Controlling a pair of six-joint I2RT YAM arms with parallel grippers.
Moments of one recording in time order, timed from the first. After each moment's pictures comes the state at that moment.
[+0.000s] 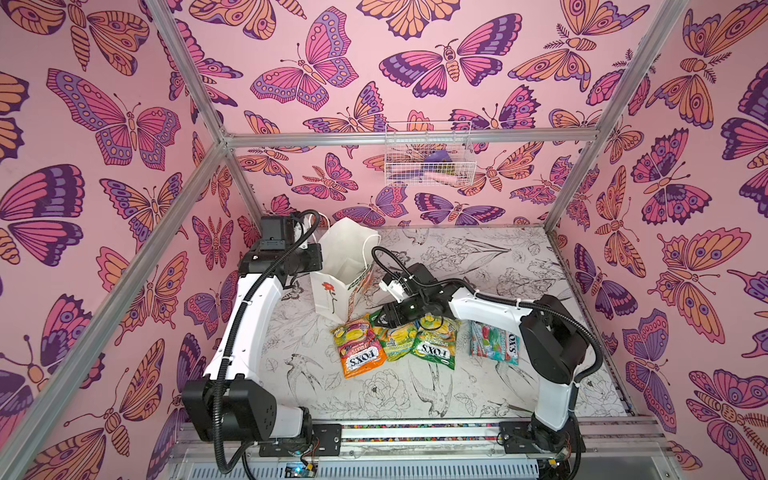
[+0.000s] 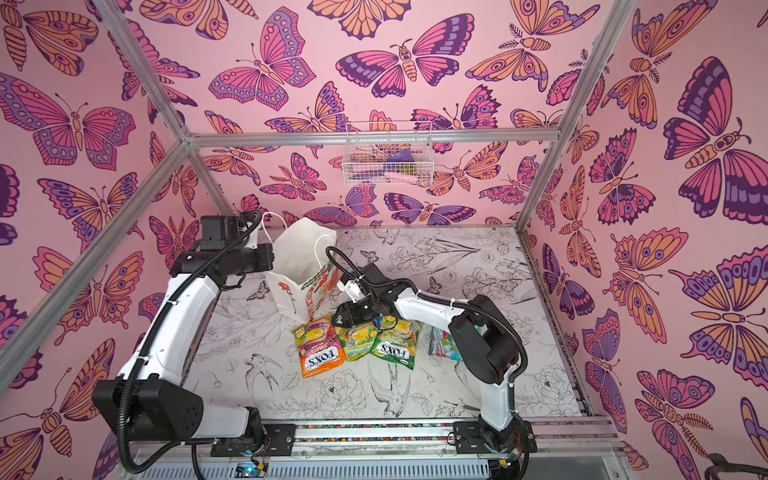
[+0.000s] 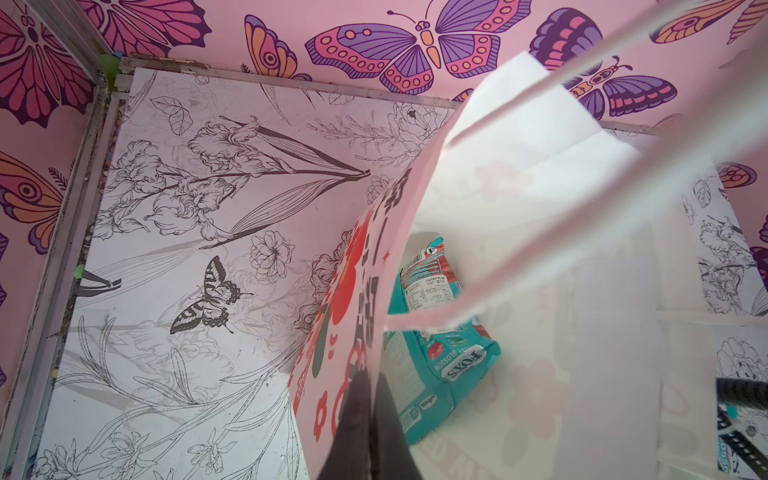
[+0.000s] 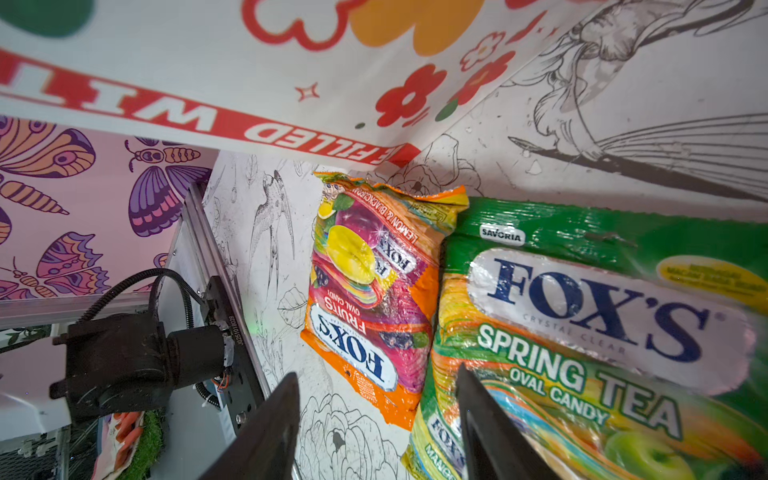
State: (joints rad) left arm 0.00 1.41 1.45 -0.82 0.18 -0.12; right arm 0.80 1.92 1.33 -0.28 -0.55 0.44
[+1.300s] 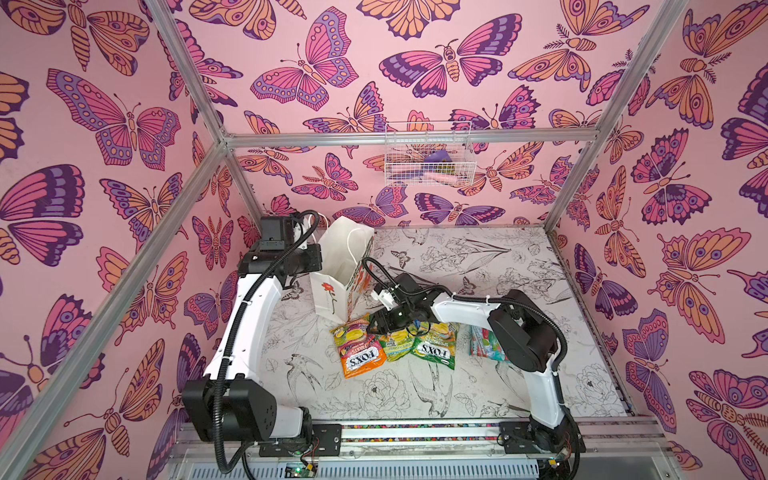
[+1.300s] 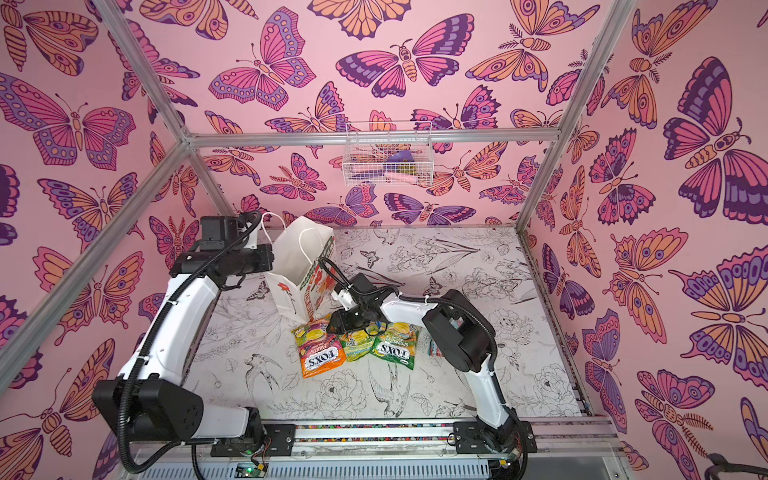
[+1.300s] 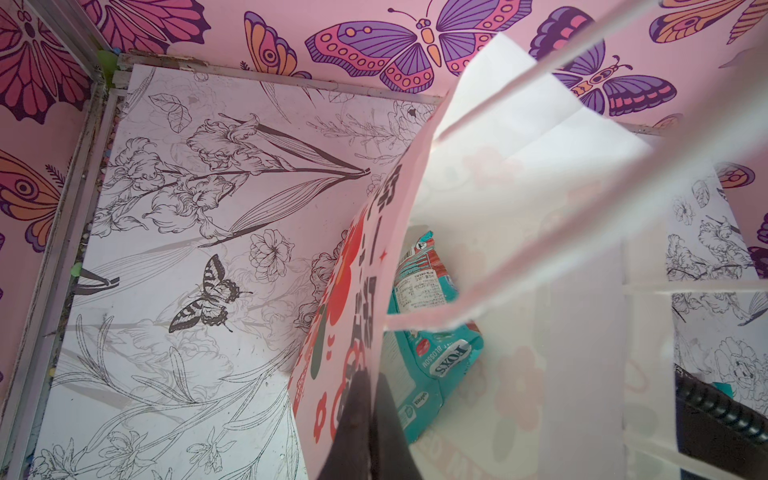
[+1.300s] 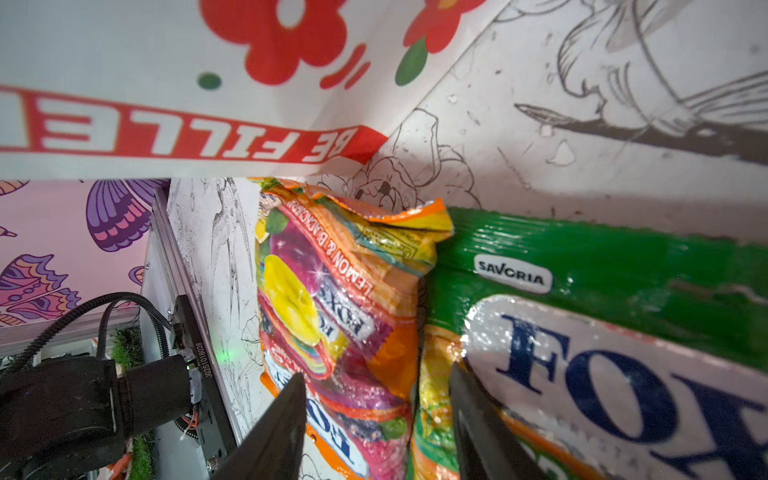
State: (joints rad) left arm 0.00 1.41 1.45 -0.82 0.19 -0.12; right arm 0.83 2.09 1.38 -0.20 -0.54 0.50
